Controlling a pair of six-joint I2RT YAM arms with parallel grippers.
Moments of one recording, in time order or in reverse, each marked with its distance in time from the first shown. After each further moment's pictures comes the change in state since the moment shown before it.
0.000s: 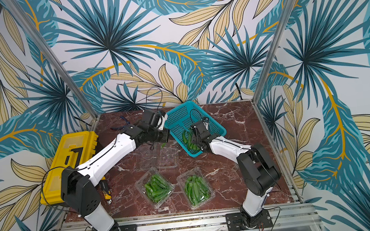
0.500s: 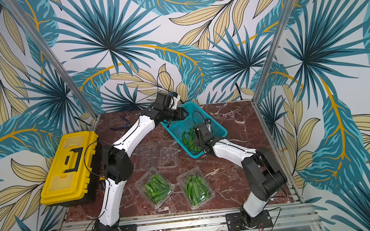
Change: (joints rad) left arm 0.077 0.586 0.613 0.047 0.234 -0.097; right arm -0.006 -0.071 -0.079 0.004 0.009 -0.037
